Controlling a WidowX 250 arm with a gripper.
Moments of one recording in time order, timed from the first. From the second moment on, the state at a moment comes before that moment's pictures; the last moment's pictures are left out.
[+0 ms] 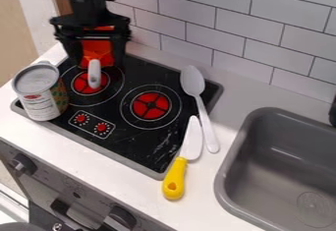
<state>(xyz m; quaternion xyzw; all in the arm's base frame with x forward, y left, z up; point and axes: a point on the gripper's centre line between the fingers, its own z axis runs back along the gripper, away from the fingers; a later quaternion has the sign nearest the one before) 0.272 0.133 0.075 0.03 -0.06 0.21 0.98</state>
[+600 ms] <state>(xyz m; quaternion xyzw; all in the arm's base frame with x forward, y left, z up) 0.236 0.129 0.072 0.07 -0.08 0.02 0.99</state>
